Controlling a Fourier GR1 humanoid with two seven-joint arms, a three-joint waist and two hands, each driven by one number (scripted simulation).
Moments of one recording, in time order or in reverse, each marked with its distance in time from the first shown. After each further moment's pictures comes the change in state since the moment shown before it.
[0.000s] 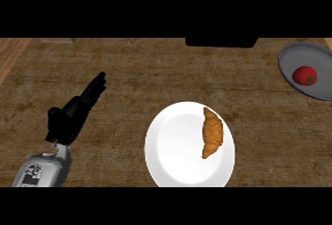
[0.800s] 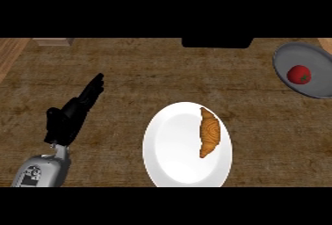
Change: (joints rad) left arm 0.011 -0.006 0.018 0.008 -0.005 -0.007 -0.002; right arm 0.174 0.028 -0.017 -0.022 -0.033 0.069 -0.148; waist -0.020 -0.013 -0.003
